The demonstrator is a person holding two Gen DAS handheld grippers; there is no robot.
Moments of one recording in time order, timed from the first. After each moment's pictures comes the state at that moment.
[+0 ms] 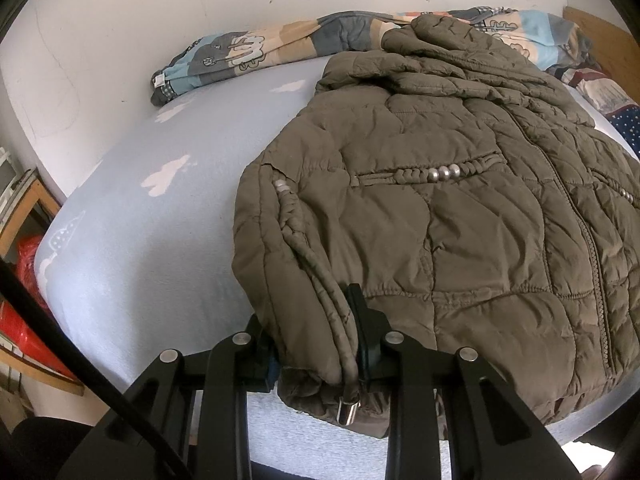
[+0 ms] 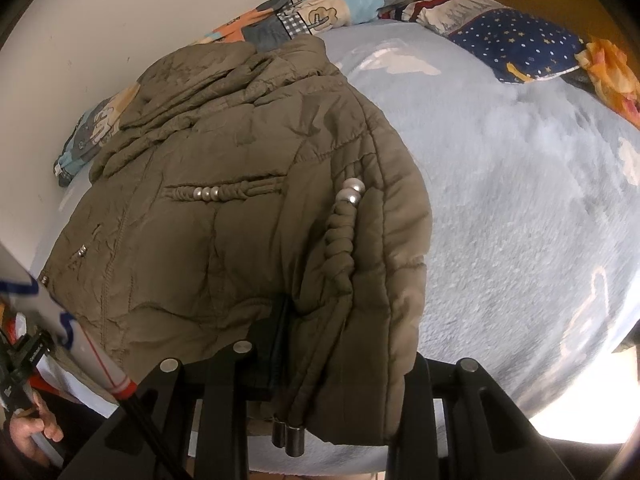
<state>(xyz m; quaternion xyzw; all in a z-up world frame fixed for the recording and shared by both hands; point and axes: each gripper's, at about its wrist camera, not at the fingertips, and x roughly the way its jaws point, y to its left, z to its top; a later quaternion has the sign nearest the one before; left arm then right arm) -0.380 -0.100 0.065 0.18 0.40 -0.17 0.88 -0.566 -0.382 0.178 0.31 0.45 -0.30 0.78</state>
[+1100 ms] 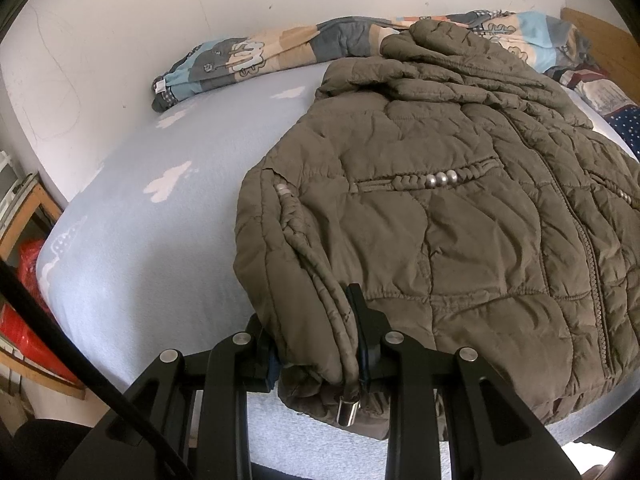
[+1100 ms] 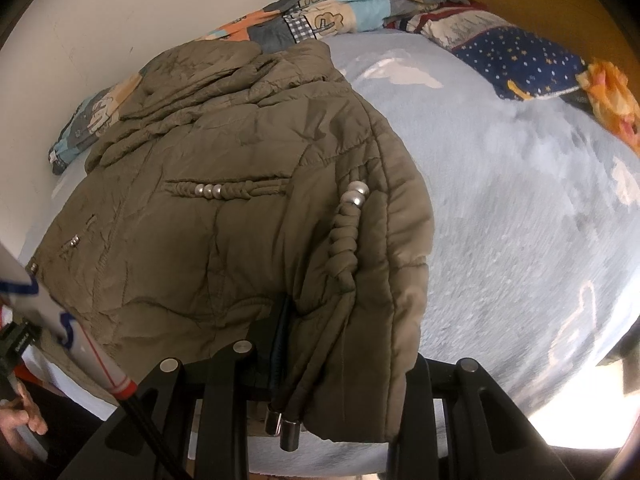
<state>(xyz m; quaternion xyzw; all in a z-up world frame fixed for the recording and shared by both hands) -0.382 -0.100 0.069 0.18 0.39 -0.17 0.89 -0.559 -0.372 0.184 0.27 0.45 -0.31 0.79</state>
